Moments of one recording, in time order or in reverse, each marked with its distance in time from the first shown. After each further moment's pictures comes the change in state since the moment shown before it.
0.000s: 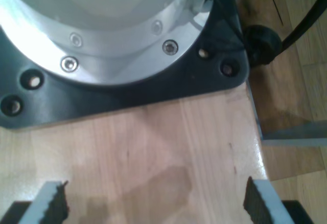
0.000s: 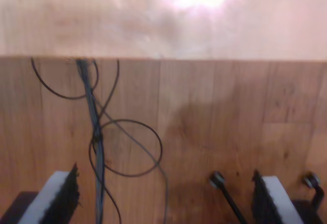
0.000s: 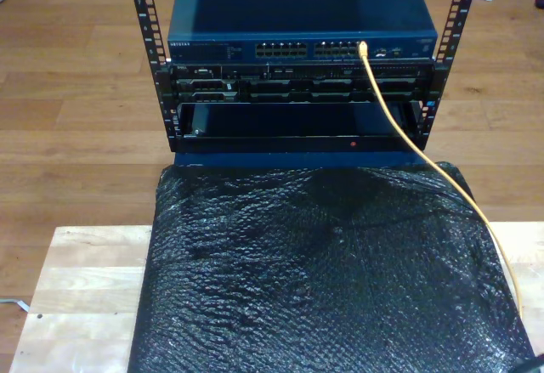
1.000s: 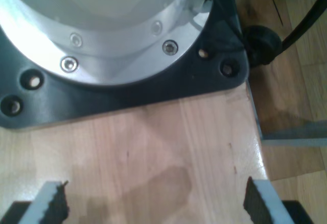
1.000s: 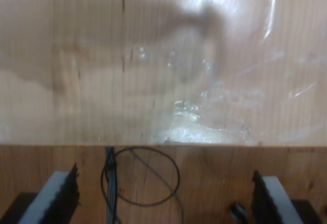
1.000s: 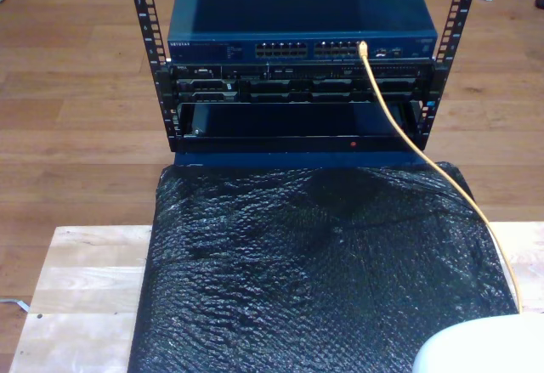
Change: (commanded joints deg) left arm 0.0 0.0 0.0 0.0 0.0 0.0; right arm -9.9 -1.2 16.4 0.2 -15.1 -12.4
